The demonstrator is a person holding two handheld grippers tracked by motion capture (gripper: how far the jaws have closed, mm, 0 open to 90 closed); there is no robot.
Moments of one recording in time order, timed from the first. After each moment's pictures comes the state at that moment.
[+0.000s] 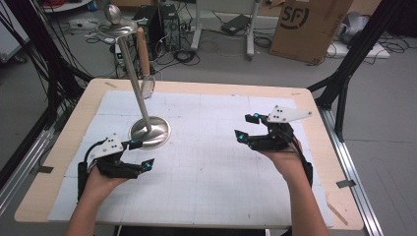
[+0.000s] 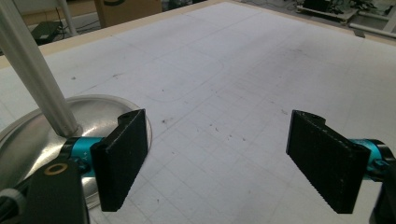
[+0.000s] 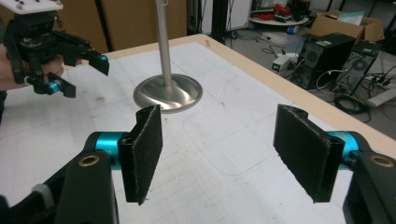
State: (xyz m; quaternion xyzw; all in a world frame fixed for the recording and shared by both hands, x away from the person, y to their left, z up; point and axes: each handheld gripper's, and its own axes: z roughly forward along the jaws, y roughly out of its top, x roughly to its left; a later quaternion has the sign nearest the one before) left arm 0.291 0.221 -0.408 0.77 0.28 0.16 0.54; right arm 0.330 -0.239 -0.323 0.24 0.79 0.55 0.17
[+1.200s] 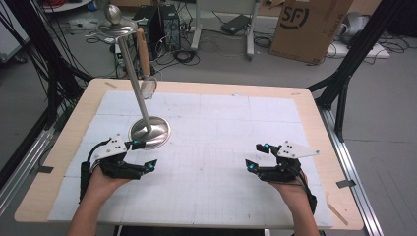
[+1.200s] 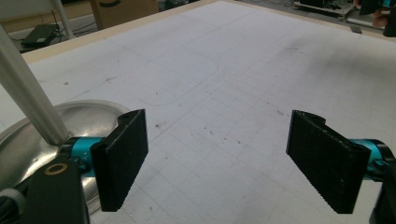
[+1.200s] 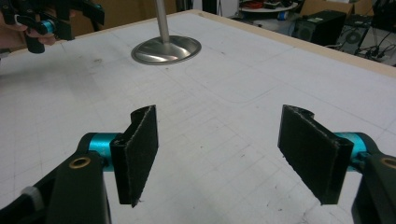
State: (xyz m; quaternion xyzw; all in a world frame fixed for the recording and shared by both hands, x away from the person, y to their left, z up) left arm 0.290 0.211 -0.408 0.78 0.27 0.16 0.54; right arm 0.285 -0.276 -0.403 0.28 0.77 0.55 0.16
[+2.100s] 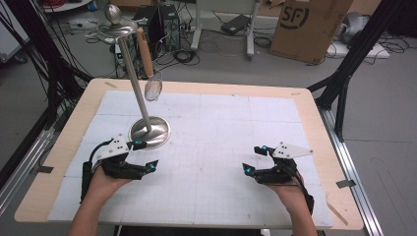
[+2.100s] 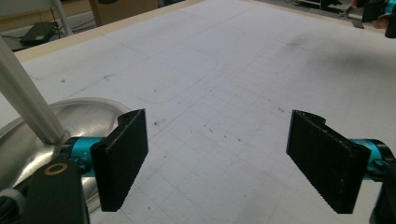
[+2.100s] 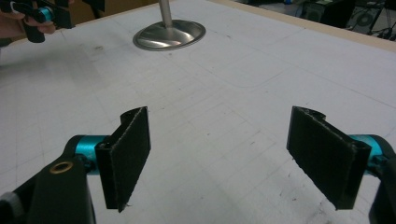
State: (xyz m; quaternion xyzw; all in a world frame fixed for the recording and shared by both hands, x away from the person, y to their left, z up) left arm 0.291 0.208 -0.410 0.78 0.27 0.16 0.53; right arm 0.287 -0.270 -0.412 0.29 0.78 0.53 0.14
